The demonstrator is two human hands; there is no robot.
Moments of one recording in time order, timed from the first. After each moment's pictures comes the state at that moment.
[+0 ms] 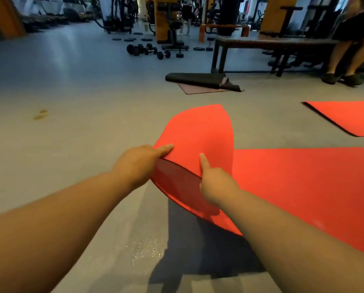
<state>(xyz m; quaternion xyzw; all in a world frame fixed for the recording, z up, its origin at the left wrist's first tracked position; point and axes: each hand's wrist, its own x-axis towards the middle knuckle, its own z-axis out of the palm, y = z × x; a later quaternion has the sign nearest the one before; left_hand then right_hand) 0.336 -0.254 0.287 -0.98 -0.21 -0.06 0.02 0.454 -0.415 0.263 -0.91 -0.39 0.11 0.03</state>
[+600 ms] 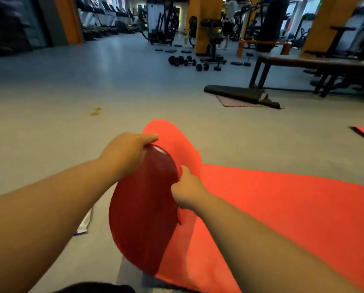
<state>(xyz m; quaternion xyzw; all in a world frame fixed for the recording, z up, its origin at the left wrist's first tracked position) 0.166 -0.180 0.338 -0.92 -0.35 -0.15 -0.04 0.284 -0.294 0.275 -0.84 -0.40 0.28 0.23</state>
